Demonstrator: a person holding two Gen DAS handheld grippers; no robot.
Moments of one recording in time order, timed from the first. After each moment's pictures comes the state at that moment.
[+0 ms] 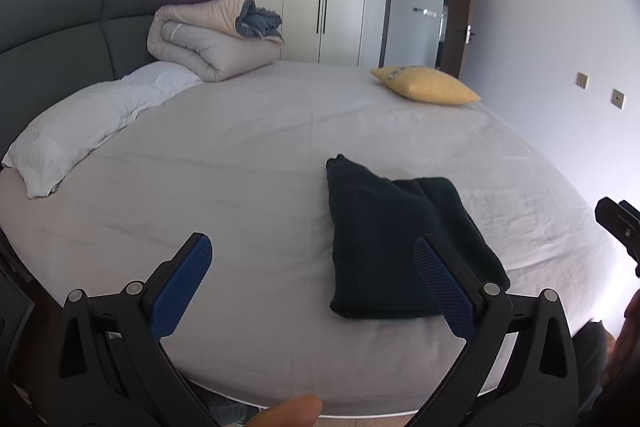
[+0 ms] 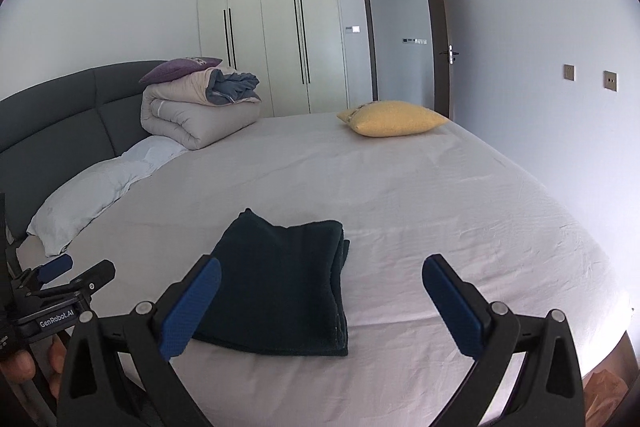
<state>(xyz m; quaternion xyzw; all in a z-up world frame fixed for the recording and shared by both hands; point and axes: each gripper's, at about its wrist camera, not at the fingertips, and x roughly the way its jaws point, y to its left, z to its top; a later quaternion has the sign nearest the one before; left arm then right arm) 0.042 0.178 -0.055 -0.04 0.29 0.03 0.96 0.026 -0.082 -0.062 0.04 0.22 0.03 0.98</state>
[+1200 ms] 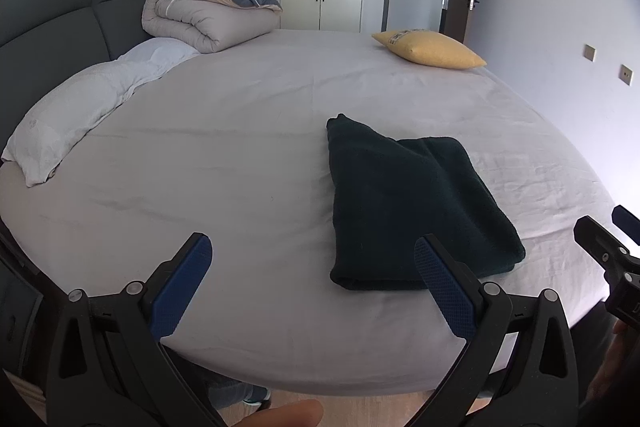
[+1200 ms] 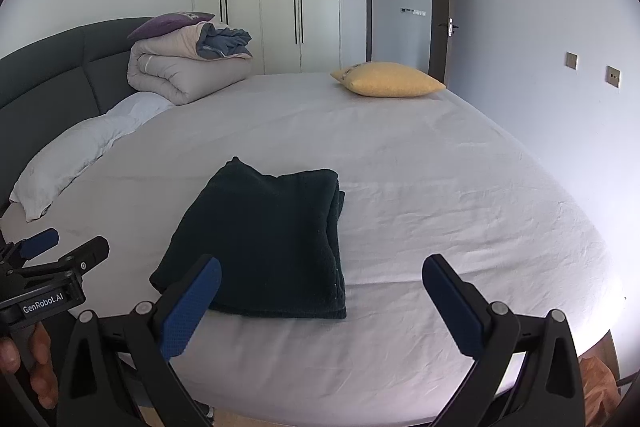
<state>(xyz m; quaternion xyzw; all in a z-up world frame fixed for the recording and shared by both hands) 0.079 0.168 -0.093 -0.02 0.34 0.03 0.94 0.040 -0.063 -0.100 0.01 0.28 0.01 0.96</state>
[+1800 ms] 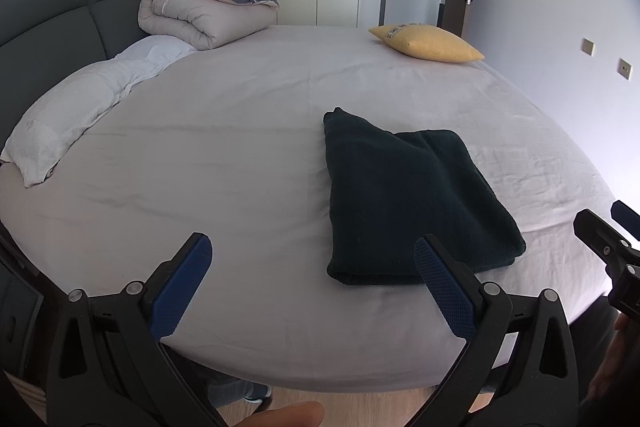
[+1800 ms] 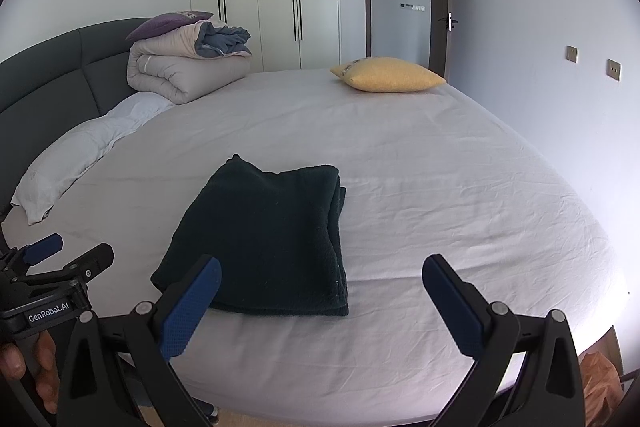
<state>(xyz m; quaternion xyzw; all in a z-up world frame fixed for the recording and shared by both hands) 0.081 0.161 -0.098 -0.02 0.35 0.03 0.94 0.039 -0.063 -0.102 0.01 0.28 0.01 0.96</state>
